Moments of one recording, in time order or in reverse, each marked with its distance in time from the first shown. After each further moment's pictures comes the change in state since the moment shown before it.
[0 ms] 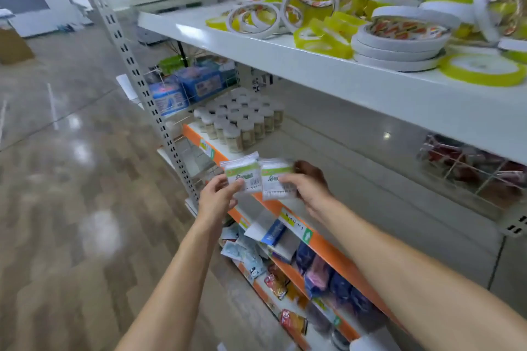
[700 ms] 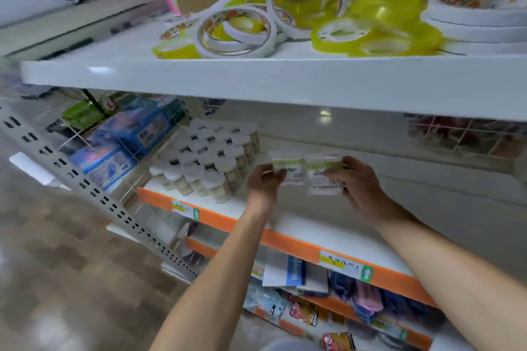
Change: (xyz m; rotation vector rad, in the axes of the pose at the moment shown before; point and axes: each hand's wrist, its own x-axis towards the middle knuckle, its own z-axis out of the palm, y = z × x) left_hand 0.176 0.003 0.104 0.366 -0.359 0.166; right_hand 0.073 0.011 -0.033 0.117 0.478 -0.042
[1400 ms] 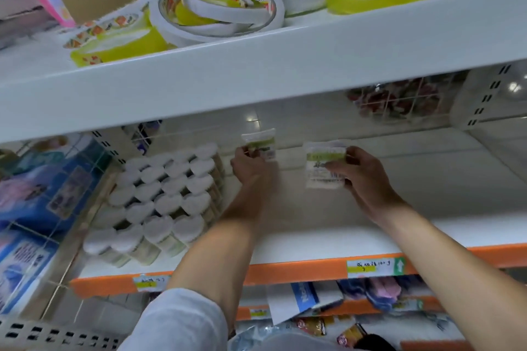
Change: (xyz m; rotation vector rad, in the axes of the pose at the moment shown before) left_hand 0.126 0.010 0.062 0.188 -0.023 0.091; right_hand -0.010 0.013 0.011 0.133 0.319 -0.186
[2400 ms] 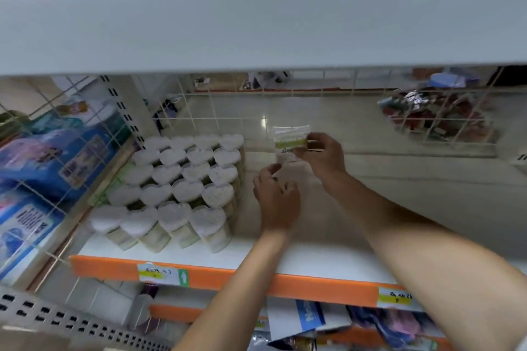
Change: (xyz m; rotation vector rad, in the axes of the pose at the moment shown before) left_hand -0.071 -0.026 -0.047 -0.168 -0.129 0.129; right_hand 0.096 0.045 0.120 -0.429 0.075 -0.127
